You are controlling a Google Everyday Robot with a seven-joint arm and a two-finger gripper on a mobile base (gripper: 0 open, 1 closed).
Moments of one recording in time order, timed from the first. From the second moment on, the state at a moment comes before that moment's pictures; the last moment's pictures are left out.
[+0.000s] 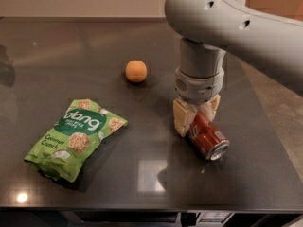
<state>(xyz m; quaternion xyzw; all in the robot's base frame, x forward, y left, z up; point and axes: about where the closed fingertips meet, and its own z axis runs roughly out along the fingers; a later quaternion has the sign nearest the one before) 0.457 -0.110 0.844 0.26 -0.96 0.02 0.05</state>
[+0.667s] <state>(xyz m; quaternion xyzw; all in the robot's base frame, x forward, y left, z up) 0.460 -0.102 0.858 0.29 -0.96 0.02 0.02</state>
